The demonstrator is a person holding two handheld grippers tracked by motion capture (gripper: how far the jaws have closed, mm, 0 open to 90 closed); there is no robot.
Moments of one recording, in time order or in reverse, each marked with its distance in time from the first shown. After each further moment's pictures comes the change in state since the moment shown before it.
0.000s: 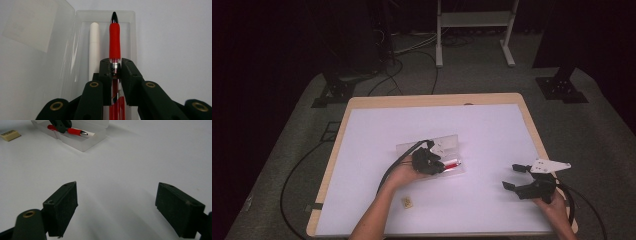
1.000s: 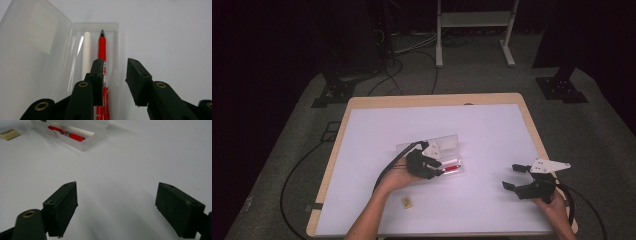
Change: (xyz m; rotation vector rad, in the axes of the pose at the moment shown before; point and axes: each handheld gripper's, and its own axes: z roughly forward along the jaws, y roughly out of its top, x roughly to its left) left arm -0.018 -0.004 -0.032 -0.074 0.008 0.012; right arm 0.000 0.000 0.000 0.005 -0.003 -0.005
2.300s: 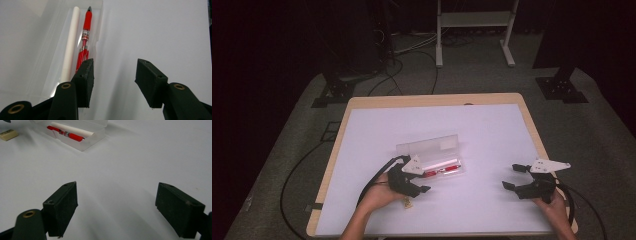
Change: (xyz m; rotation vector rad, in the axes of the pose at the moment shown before) left arm -0.035 -0.042 -0.036 -0.014 0.029 -0.054; right arm 0.000 0.000 0.000 0.001 -0.004 0.005
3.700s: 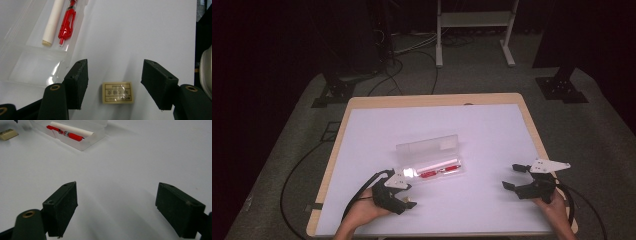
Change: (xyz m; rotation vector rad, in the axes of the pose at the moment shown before) left arm -0.018 -0.047 -0.015 0.018 -0.014 -0.061; right arm 0.000 0.000 0.000 0.001 -0.003 -0.001
